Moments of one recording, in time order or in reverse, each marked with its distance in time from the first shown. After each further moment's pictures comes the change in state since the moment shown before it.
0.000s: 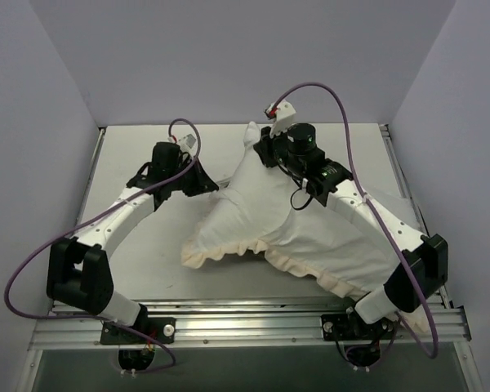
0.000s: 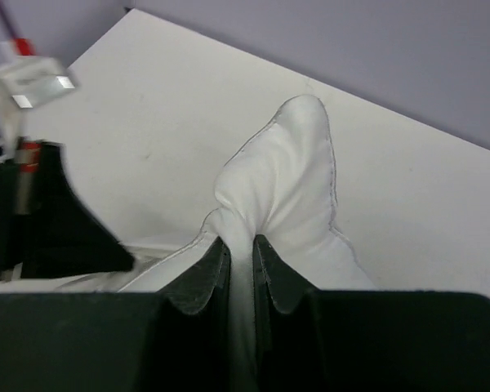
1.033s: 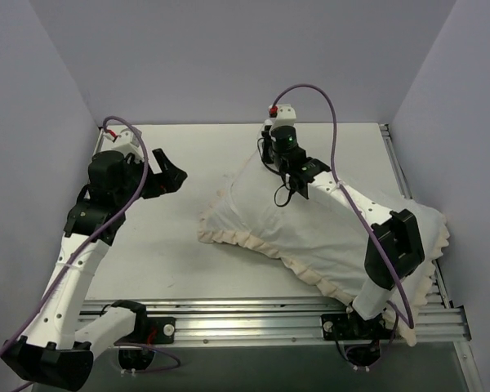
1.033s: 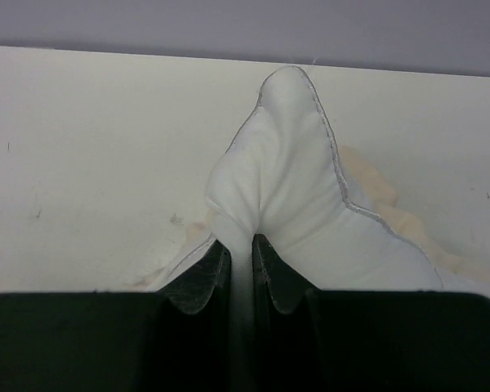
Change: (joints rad) left arm 0.122 -0.518 -0.003 -0.244 -0.238 0.163; right arm -0.043 0.240 0.044 0.097 0.345 0.197
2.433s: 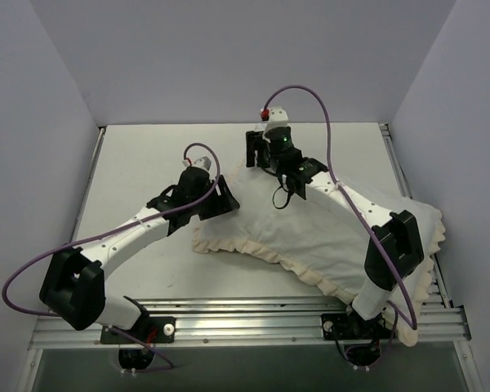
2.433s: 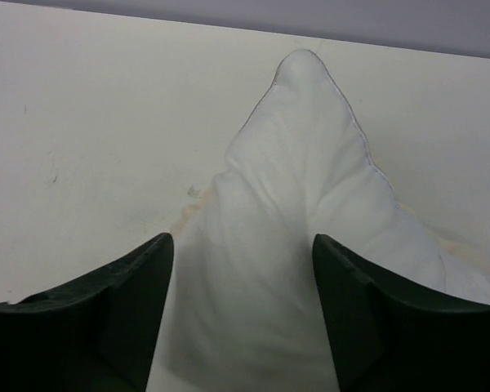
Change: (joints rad) left arm -0.371 0.379 -0.158 0.291 -0.127 -0.327; right arm 0.059 0.004 0.021 -0.063 -0.005 -0.029
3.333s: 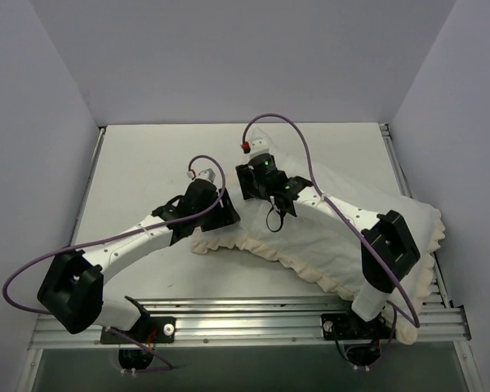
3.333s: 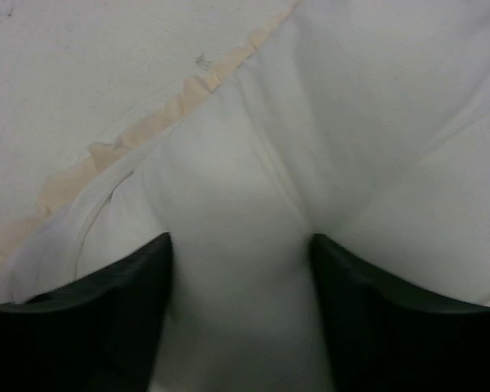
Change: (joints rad) left arm -0.077 -0.024 -0.074 -0.016 -0.084 -0.027; right arm 0.107 -0.012 -0.132 -0.133 -0.007 -0.039
